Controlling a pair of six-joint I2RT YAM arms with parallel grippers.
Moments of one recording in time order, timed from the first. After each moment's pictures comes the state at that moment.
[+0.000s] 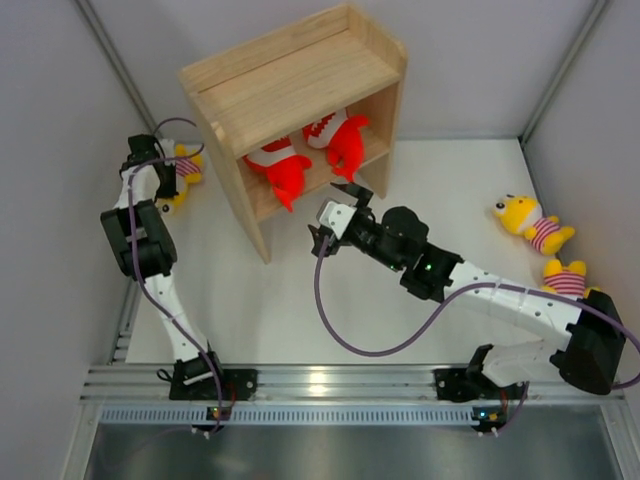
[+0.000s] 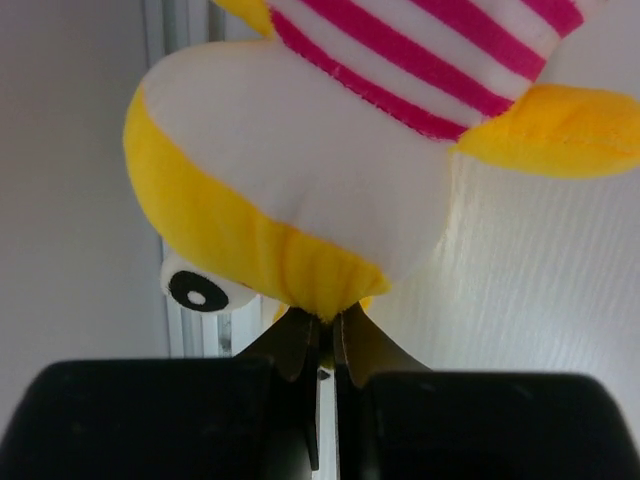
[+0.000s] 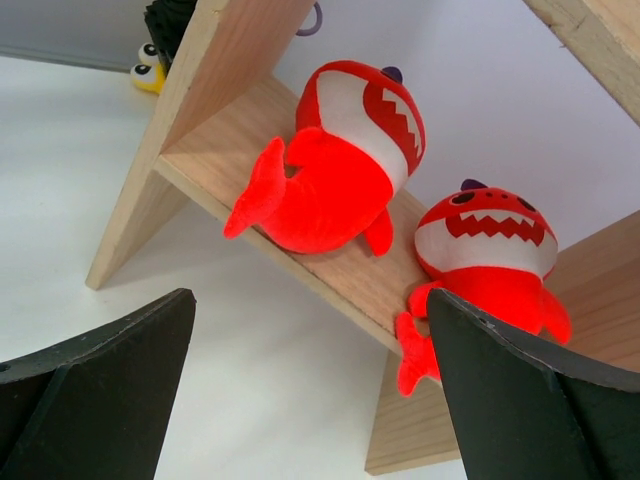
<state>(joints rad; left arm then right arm) 0.34 2.25 1.91 -0.58 0.02 0.28 0.98 1.27 0.99 0.30 0.06 -0.63</state>
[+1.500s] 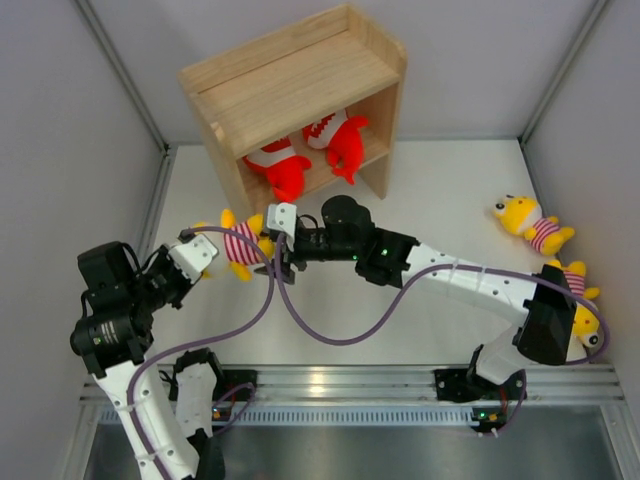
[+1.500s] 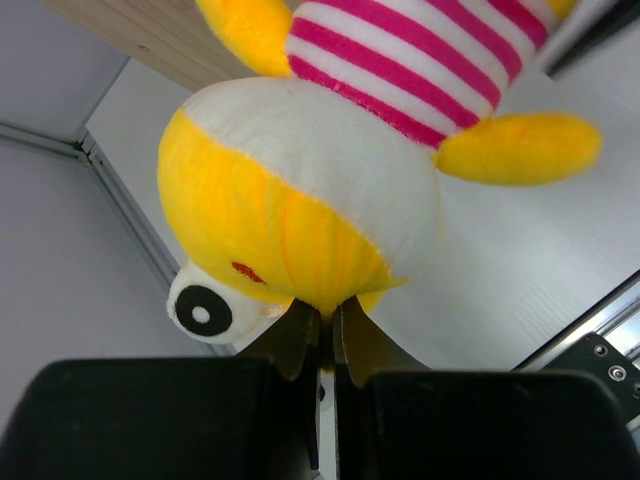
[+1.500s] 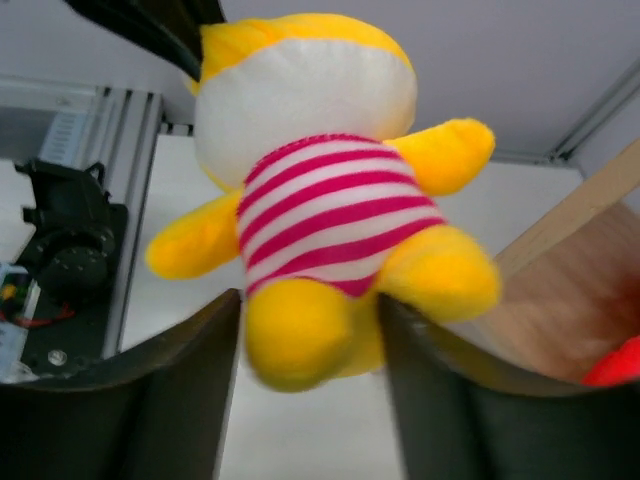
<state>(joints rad) 0.36 0.70 1.34 -1.36 0.69 1.00 1.10 1.53 1.34 0.03 -0.37 -0.30</state>
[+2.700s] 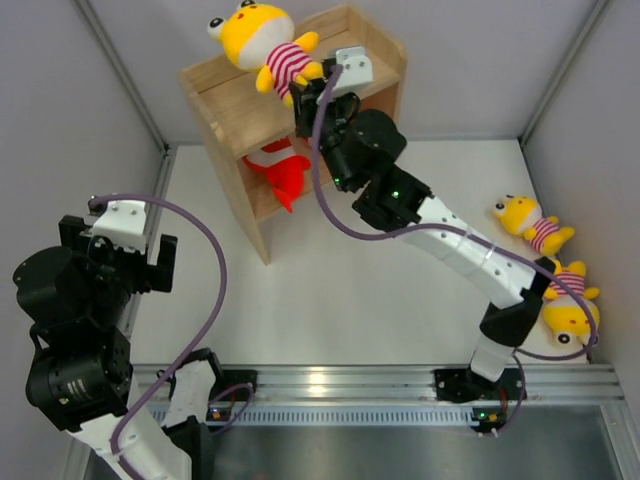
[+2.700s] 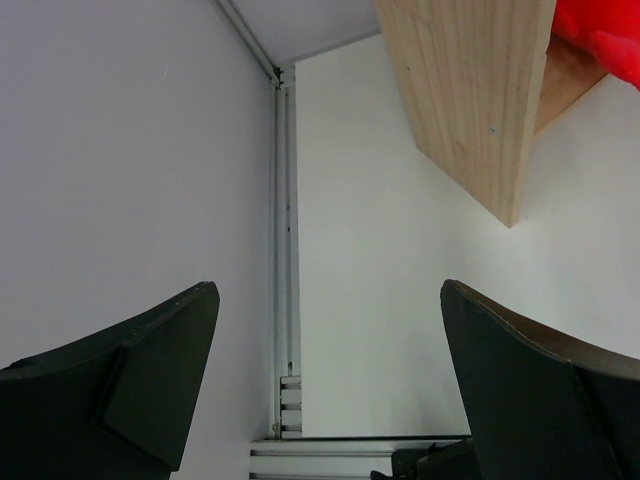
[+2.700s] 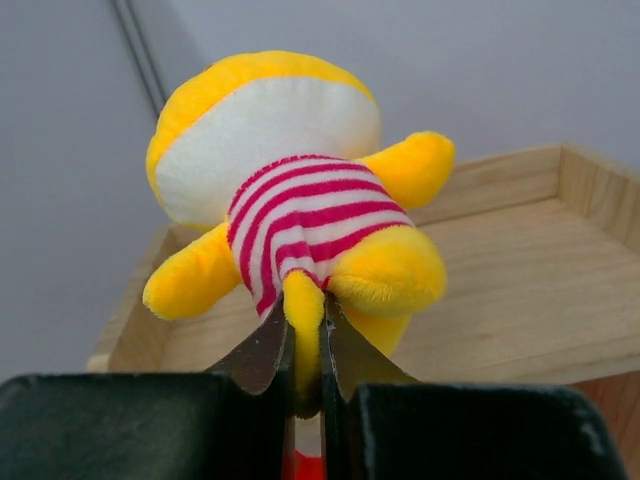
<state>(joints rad) 0.34 0.82 1.89 -1.37 0.27 0.44 1.03 1.68 2.02 0.09 0.54 -0.05</state>
